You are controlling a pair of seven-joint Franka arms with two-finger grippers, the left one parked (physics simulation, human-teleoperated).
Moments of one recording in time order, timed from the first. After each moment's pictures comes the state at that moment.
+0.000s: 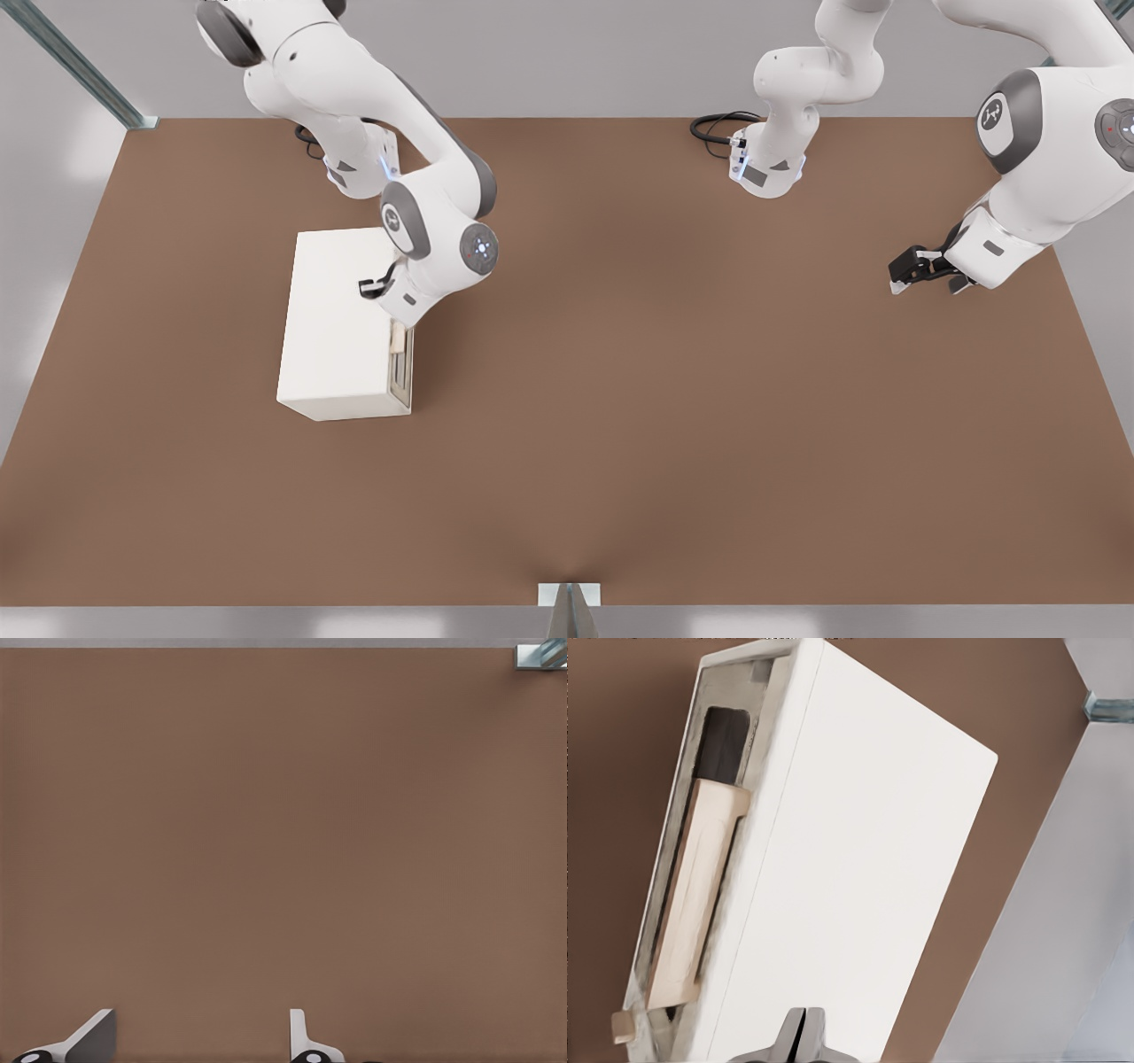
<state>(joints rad) 0.43 0.31 0.24 -1.68 -0.55 1.37 0.44</state>
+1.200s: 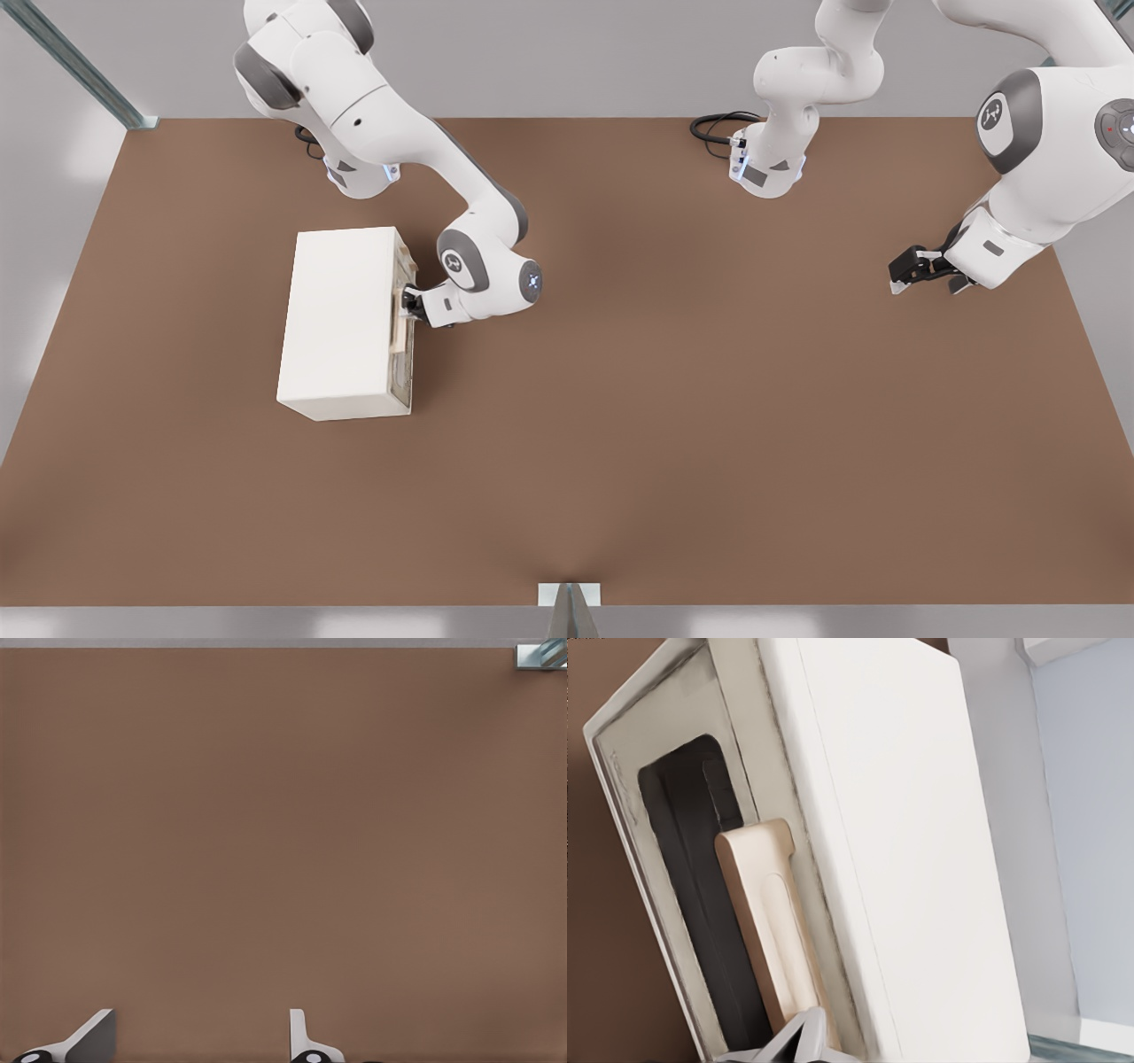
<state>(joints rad) 0.51 0.52 0.24 -1.67 -0.64 1.40 1.18</state>
